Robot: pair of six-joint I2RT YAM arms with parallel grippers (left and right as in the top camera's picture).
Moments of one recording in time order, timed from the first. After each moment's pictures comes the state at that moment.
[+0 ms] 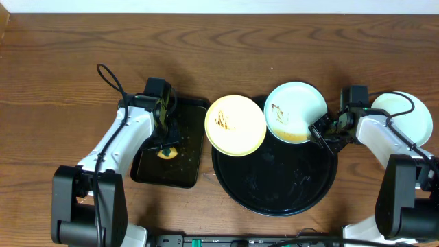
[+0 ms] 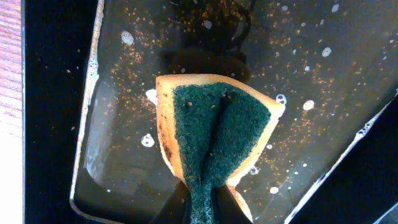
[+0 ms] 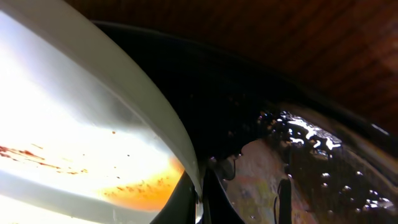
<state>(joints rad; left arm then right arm) -0.16 1.65 1.05 -0.95 0.02 -0.38 -0.05 1.71 0.91 -0.63 -0.34 0.89</state>
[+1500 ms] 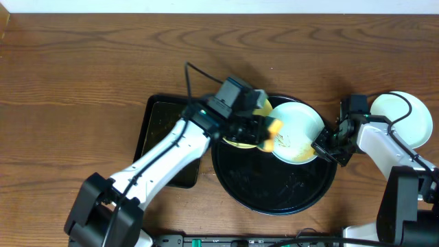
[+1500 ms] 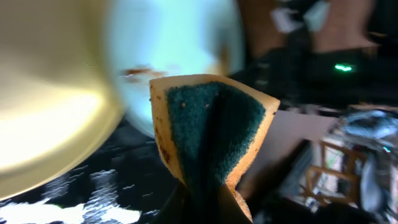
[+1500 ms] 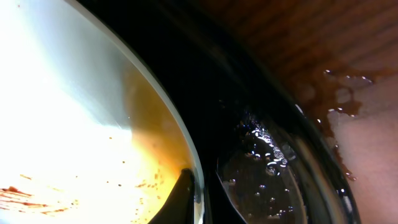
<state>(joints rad) -0.65 1.64 1.18 -0.52 0.57 -0.54 -0.05 1.65 0.85 -0.73 -0.21 0.62</state>
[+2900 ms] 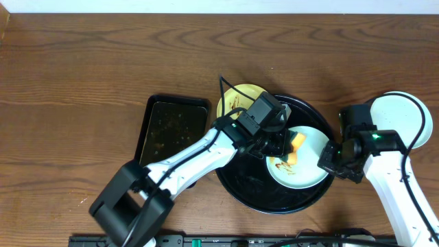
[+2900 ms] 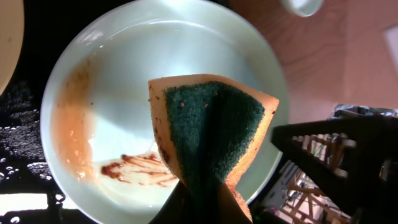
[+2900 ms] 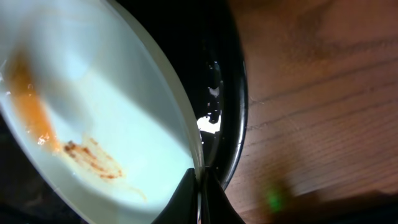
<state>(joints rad) -0.82 1.78 1.18 -0.34 0.52 -0.74 0.07 1.27 0.85 -1.09 -0.01 0.58</state>
